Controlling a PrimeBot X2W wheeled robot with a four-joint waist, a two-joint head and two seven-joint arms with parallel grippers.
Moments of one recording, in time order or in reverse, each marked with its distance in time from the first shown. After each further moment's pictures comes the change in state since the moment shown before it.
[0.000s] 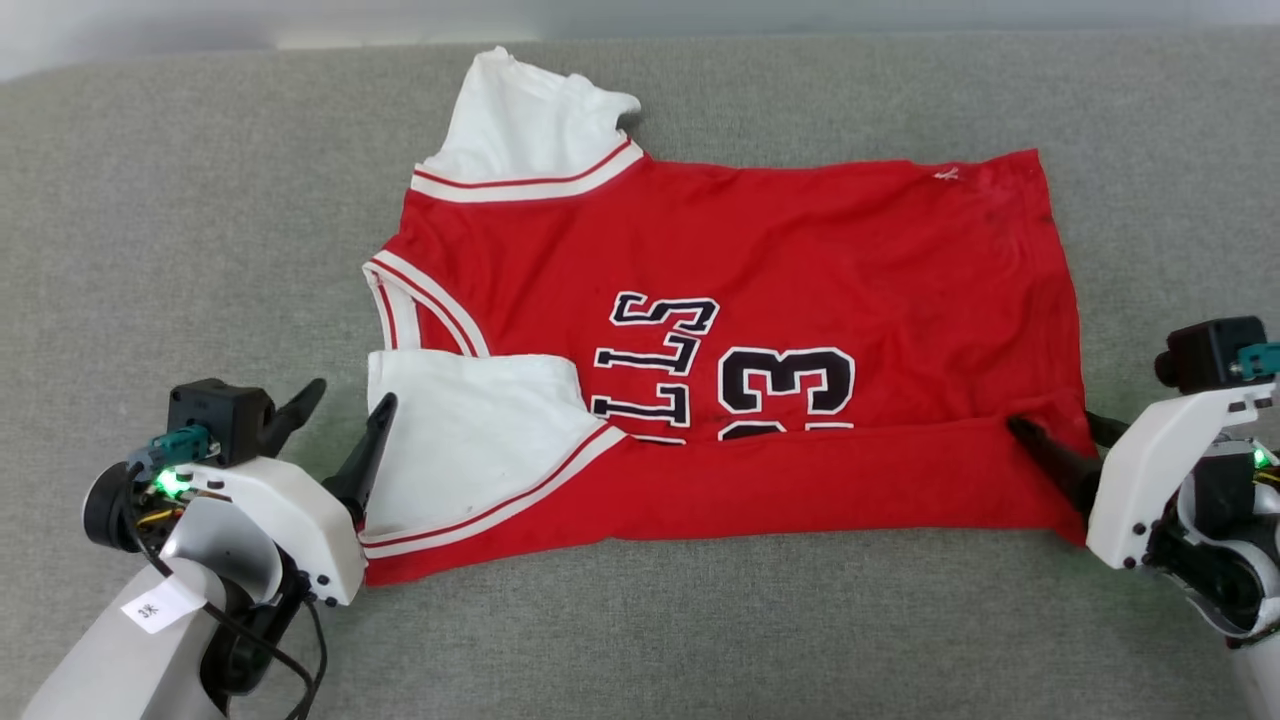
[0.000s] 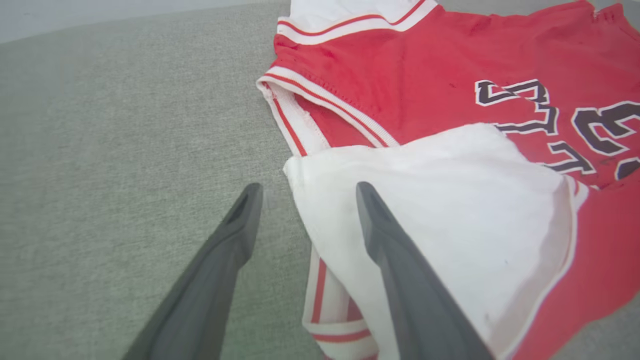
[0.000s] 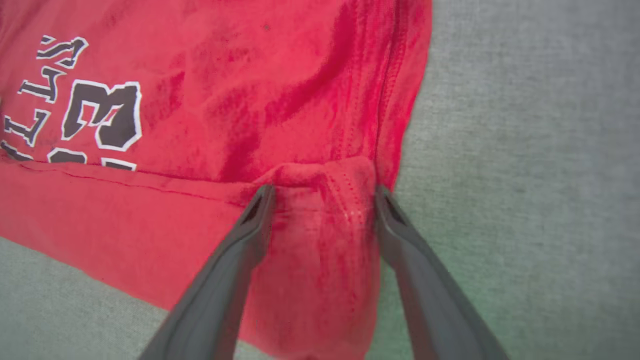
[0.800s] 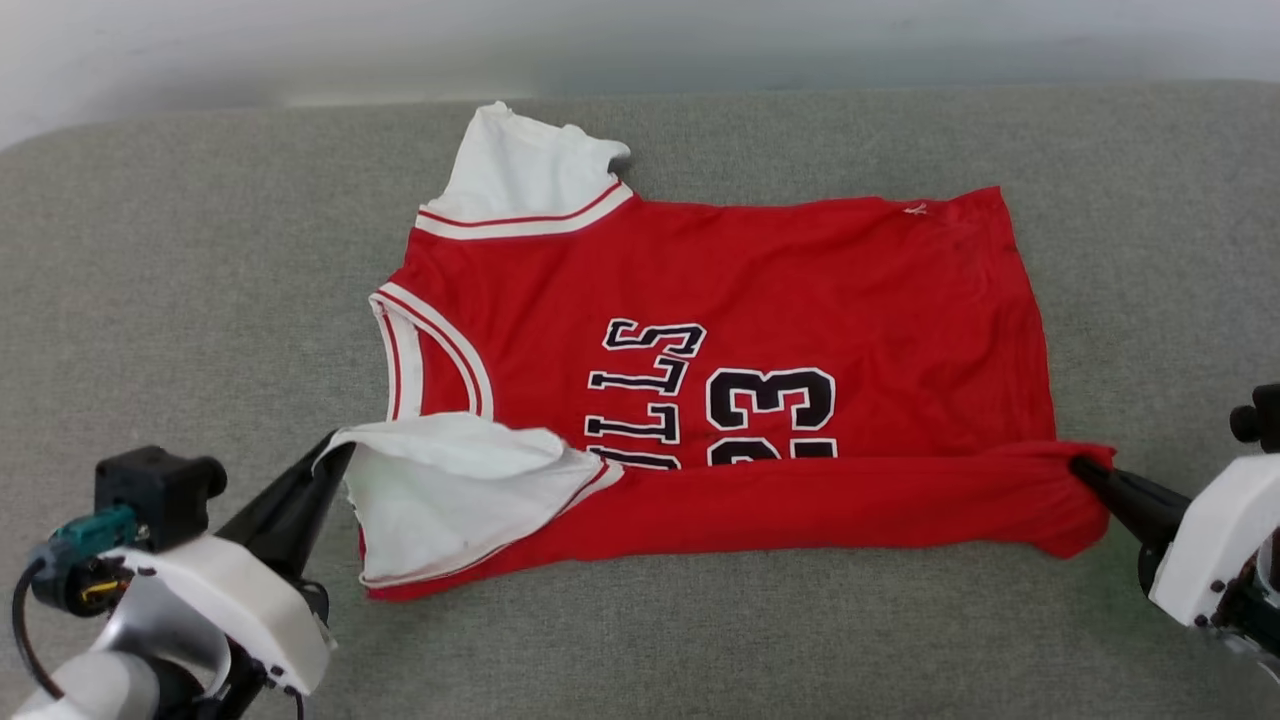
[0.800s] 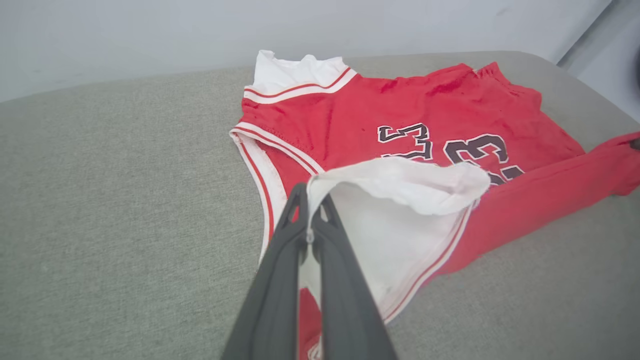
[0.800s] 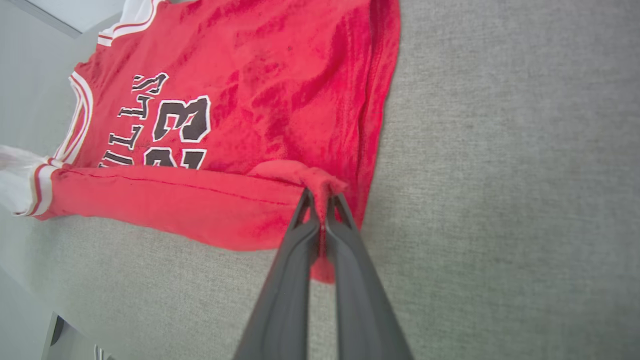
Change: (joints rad) left arm 0.268 0.145 0.100 -0.421 -0.091 0.041 0.039; right arm 0.183 -0.091 -0.052 -0.170 0.228 0.000 -0.010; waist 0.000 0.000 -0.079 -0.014
